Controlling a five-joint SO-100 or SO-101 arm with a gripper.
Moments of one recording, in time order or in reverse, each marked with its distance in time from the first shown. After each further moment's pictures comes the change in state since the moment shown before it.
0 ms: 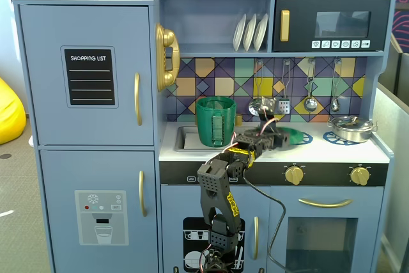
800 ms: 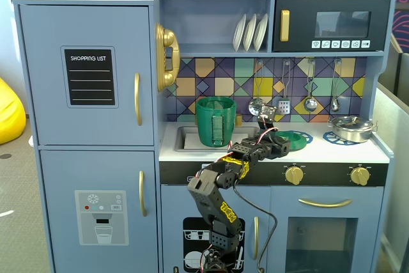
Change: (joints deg) arm 3.6 13.7 17.5 -2.2 2.0
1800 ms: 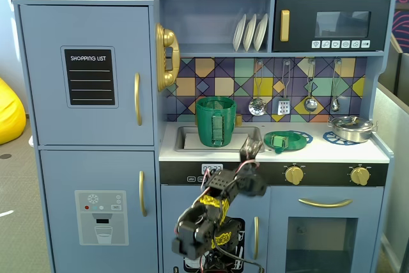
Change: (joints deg) arm -1.2 45.1 31.0 33.8 3.2
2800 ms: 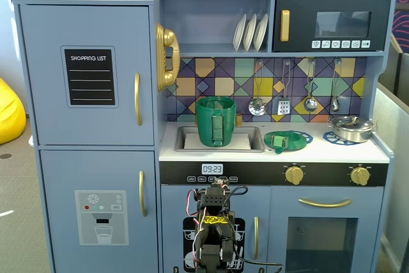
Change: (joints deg) arm -29.3 16.6 19.2 40.6 2.3
